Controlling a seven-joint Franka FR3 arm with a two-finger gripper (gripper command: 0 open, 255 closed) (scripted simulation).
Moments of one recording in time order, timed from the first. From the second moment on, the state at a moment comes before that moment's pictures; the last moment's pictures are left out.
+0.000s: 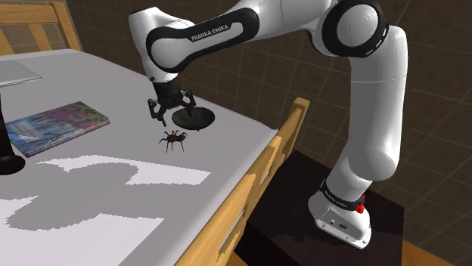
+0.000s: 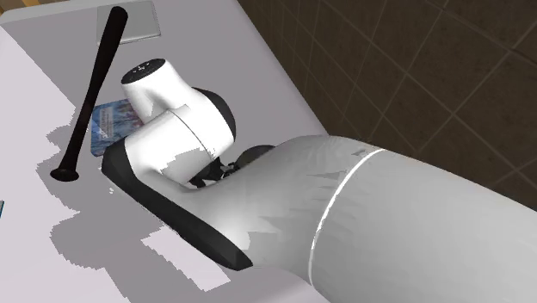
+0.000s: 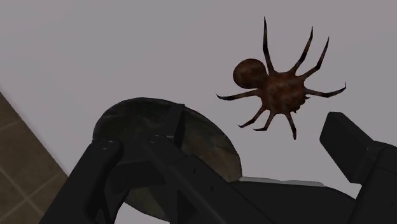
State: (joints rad) arm 0.09 0.41 0.43 -1.60 -0.25 1.79 0.99
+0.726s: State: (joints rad) arm 0.15 0.61 0.39 -1.45 -0.33 1.81 1.05
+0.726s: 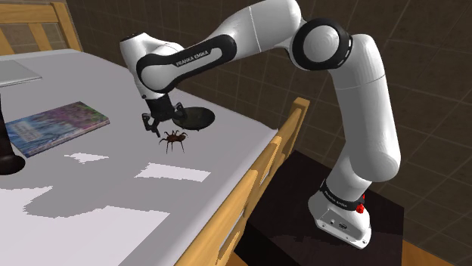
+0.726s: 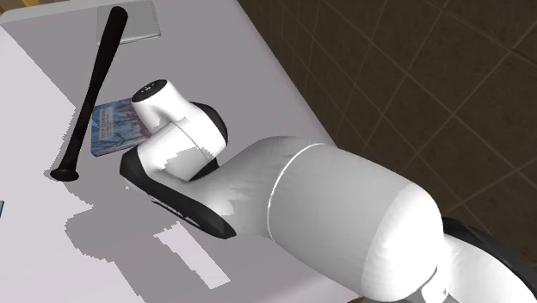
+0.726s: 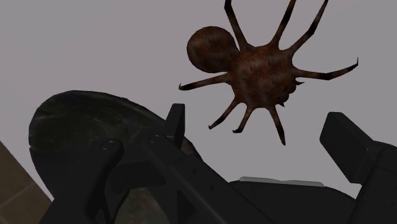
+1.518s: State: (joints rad) arm 0.15 0.61 0.39 -1.47 -0.33 1.83 1.05
